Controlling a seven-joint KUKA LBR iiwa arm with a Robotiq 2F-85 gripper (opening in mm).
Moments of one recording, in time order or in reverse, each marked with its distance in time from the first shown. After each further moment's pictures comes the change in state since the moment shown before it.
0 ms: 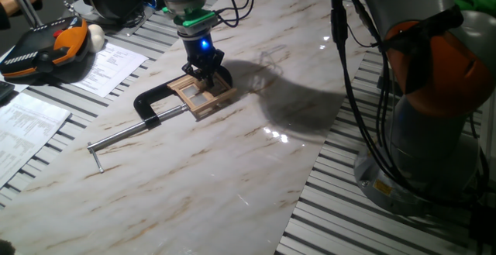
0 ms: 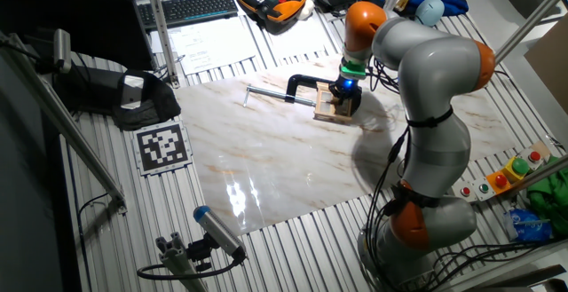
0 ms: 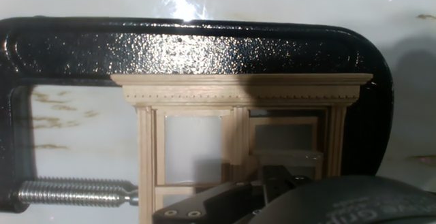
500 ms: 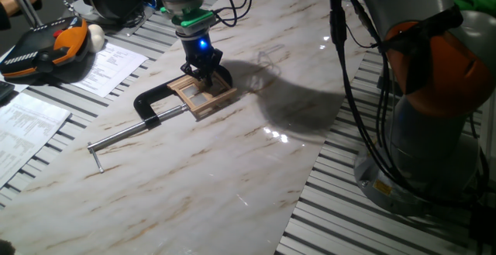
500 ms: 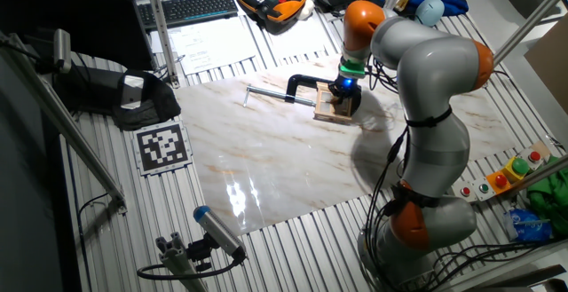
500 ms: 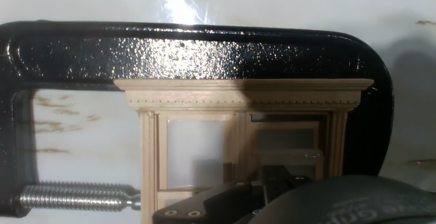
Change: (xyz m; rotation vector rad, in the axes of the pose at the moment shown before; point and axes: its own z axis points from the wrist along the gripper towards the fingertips) arm -0.005 0.002 0.001 0.006 -0.008 -0.004
